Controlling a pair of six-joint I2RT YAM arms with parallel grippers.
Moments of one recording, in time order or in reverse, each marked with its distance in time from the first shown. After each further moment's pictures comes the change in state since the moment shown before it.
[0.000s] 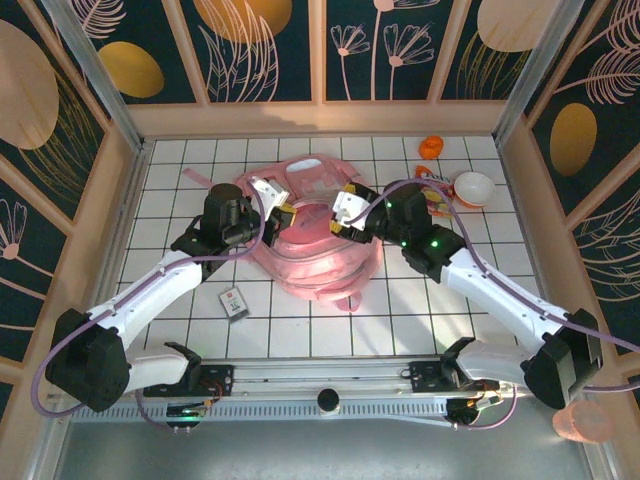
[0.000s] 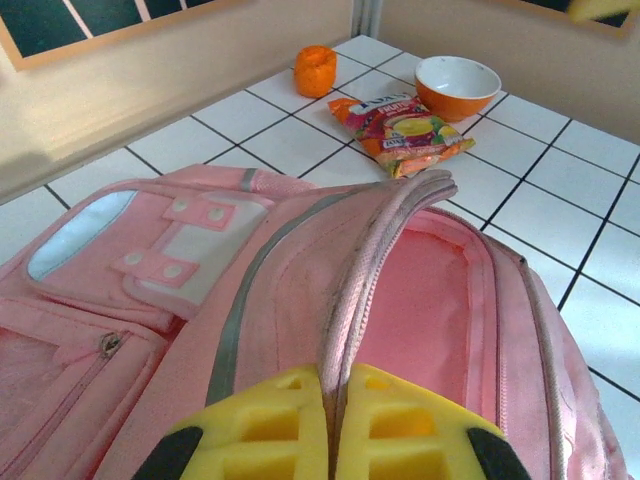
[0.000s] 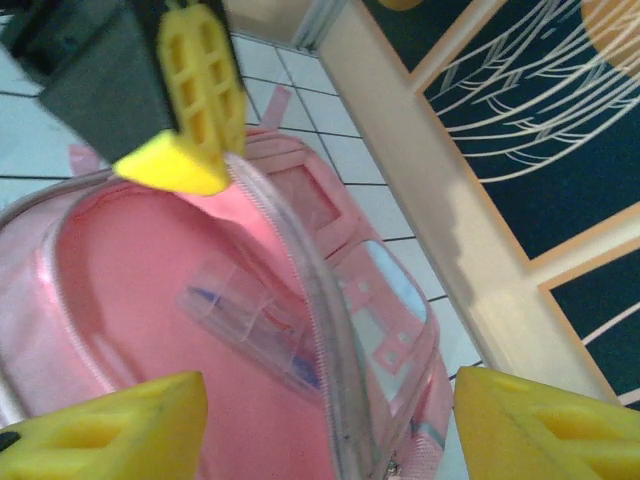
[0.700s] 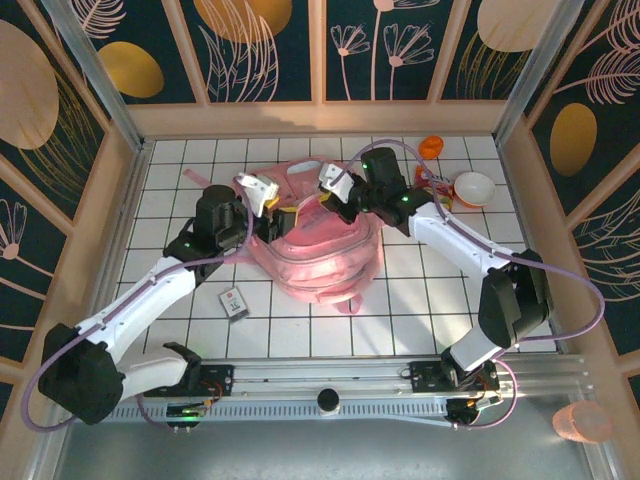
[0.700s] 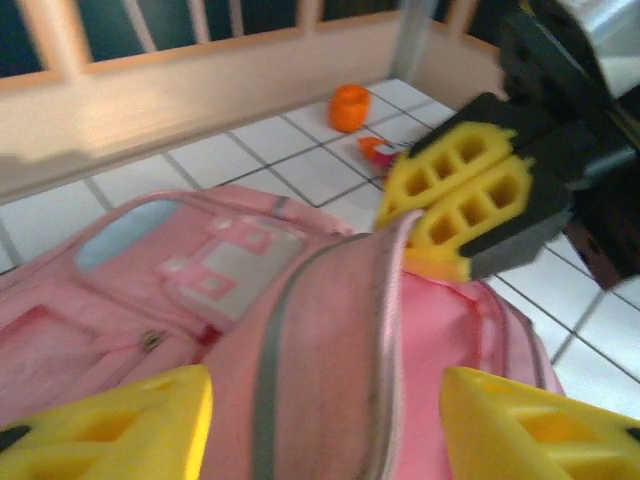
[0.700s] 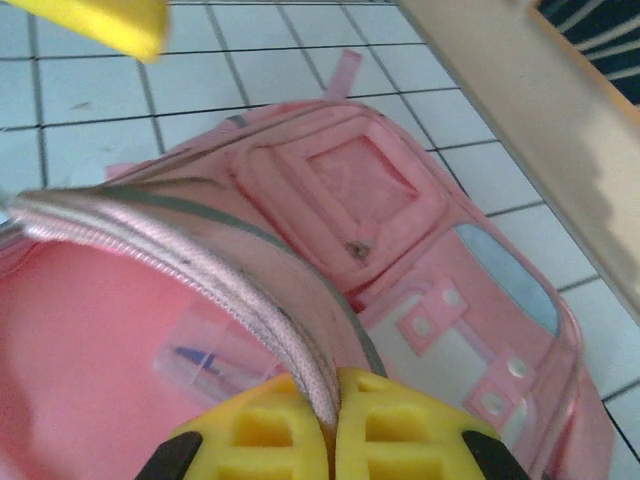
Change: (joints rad) left arm -0.001 -0.078 0.001 -0.024 -0.130 -0.192; right arm -0.097 0.370 0.275 -0.103 -0.216 0.172
